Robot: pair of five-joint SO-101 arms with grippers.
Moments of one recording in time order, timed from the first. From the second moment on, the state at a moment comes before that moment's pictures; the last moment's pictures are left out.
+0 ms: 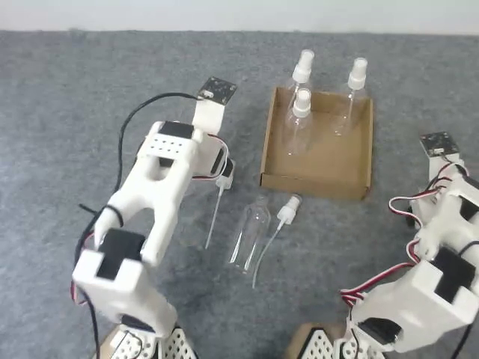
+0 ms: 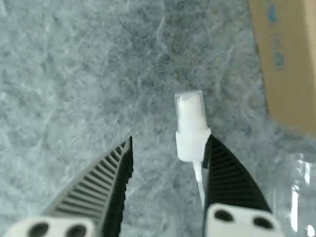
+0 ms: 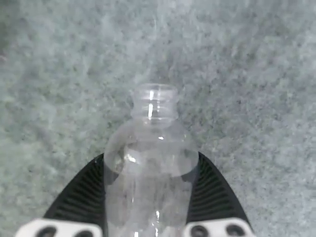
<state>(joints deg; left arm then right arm) 6.6 11.8 16.2 60.6 -5.4 34.0 9.8 27.5 47.4 44.3</state>
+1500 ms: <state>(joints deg) 3.7 14.5 -4.4 81.2 -16.9 37.2 9.9 27.4 47.4 47.4</state>
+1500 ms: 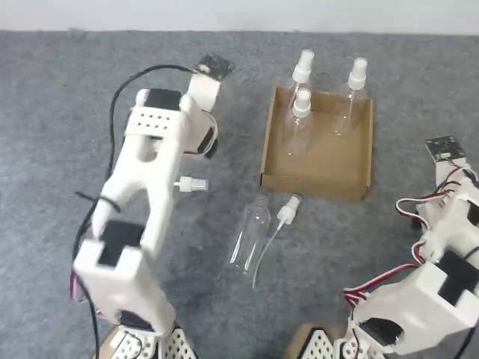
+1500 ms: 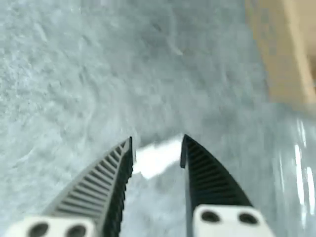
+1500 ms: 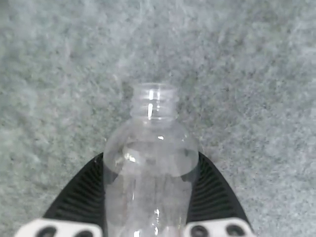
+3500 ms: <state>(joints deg) 3.0 33.1 -6.0 75.1 -50.2 37.5 10.2 27.3 47.4 47.4</state>
